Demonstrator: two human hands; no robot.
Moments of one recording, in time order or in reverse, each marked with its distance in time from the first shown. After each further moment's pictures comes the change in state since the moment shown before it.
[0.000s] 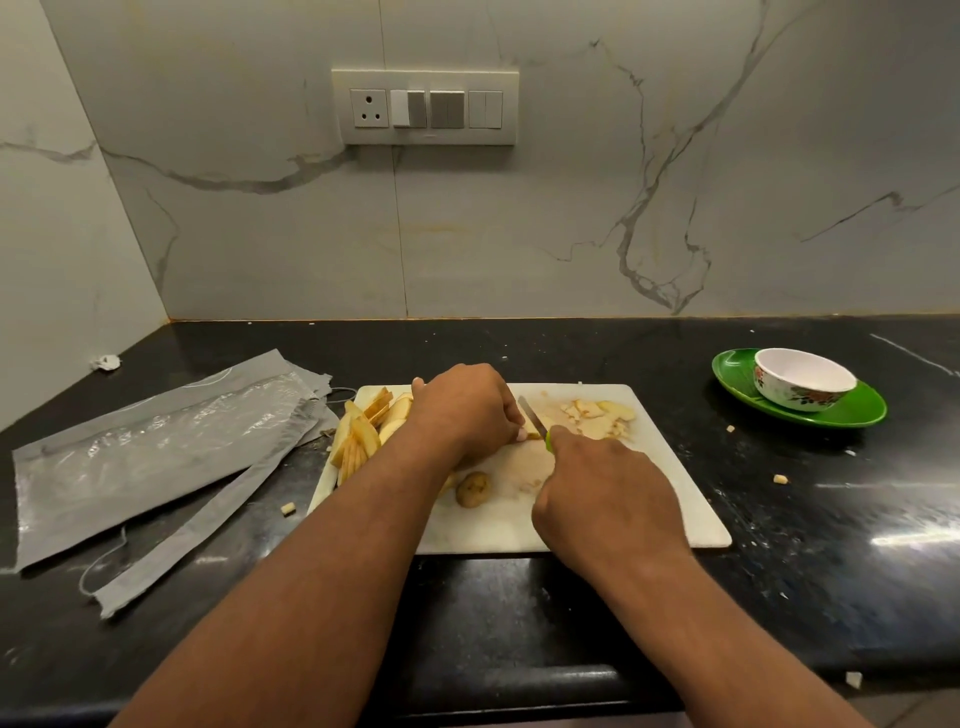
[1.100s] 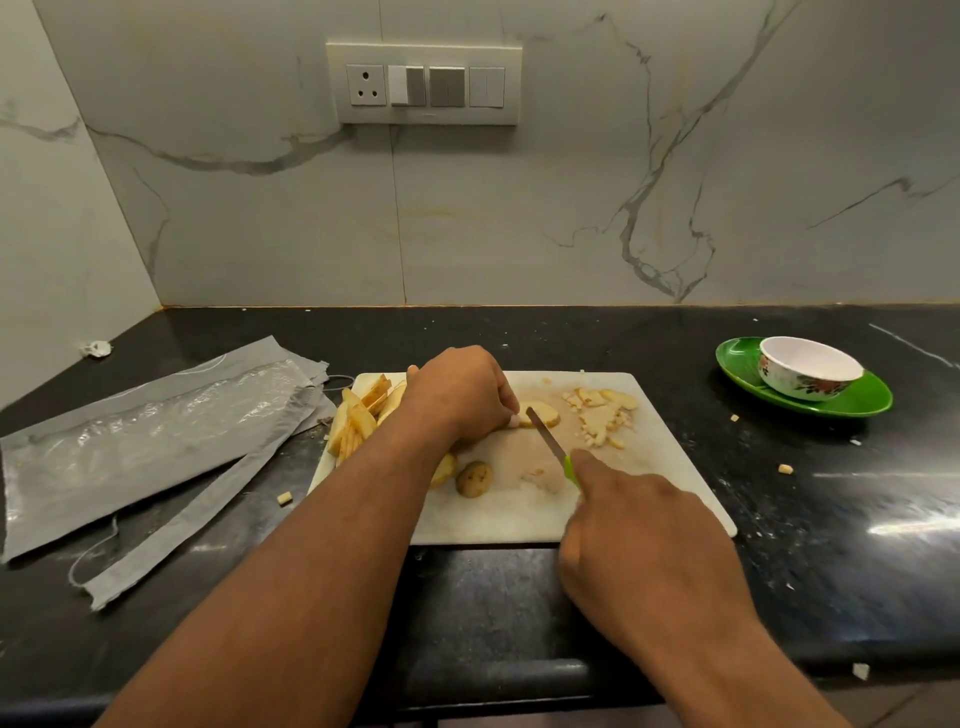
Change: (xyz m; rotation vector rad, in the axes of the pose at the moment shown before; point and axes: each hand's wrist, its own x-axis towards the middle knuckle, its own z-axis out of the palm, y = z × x) left_hand 0.012 -0.011 0.002 -0.109 0.002 -0.007; right_hand -0.042 0.007 -0.015 -0.012 -0.013 -0.008
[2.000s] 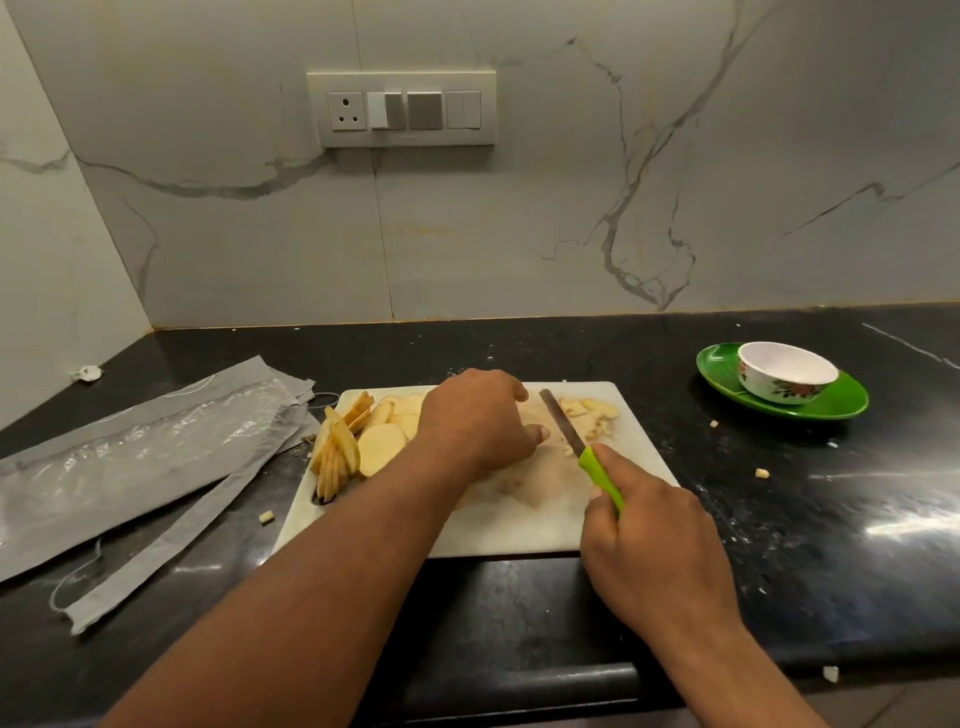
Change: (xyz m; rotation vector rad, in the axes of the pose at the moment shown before) left_hand -0.019 0.037 0.013 0.224 0.075 0.088; right_hand 0.004 0.032 0.012 0.338 0.071 0.180
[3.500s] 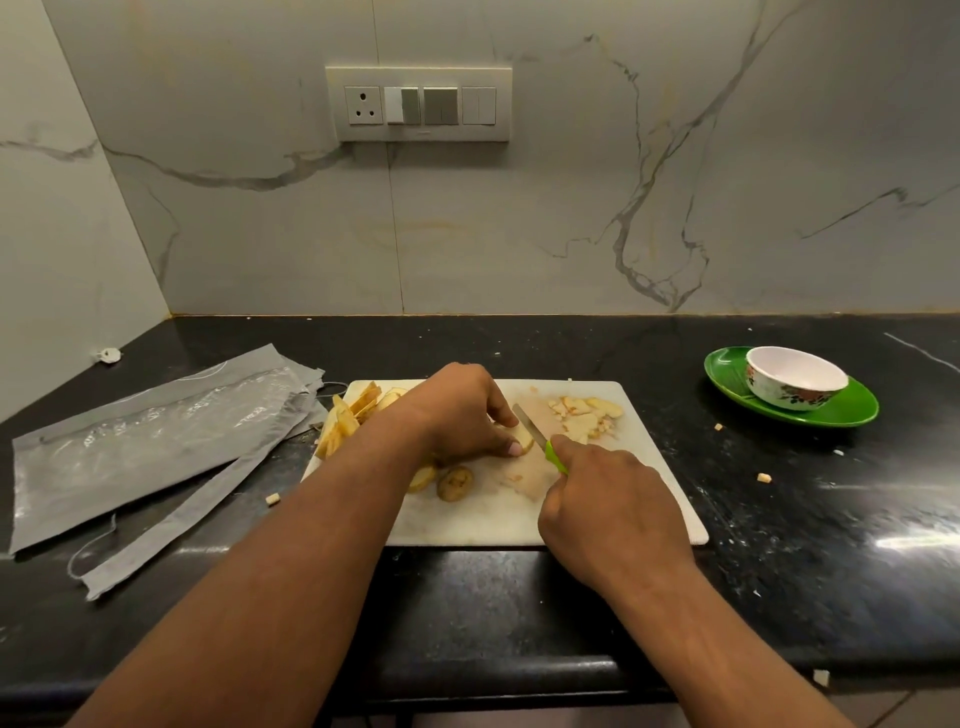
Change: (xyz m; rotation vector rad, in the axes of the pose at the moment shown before) left_hand -0.004 -0.026 -0.019 -0.233 -0.241 0.036; right_hand 0.027 -0.013 0.016 -0.192 -0.126 -0.131
